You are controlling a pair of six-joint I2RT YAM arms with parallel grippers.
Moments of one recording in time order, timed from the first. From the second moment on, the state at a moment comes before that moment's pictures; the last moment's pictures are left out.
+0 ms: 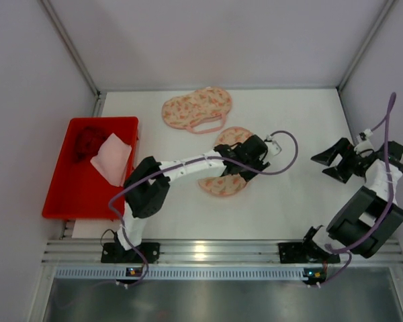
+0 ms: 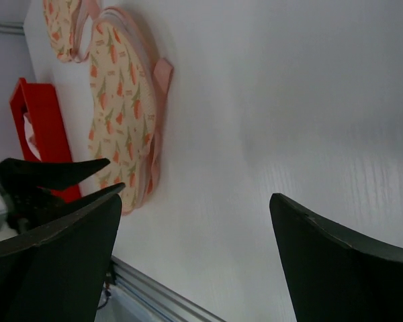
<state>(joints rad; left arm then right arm) -1.00 1.98 1.60 -0.44 -0.09 0.04 -0.66 1.32 0.90 -0.73 -0.89 0.00</state>
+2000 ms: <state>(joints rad) -0.43 1.60 1.13 -0.55 -0.01 -0.27 0.02 1.42 0.92 -0.42 -0.81 0.11</state>
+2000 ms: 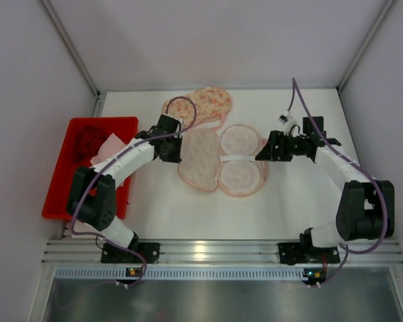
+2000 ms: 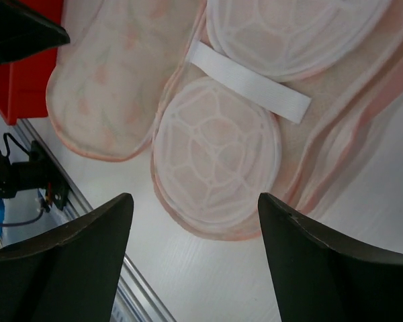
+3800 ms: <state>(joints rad) 0.38 1.63 1.34 -0.80 0.24 0.06 0.17 1.29 1.03 -0.33 -0.43 0.01</state>
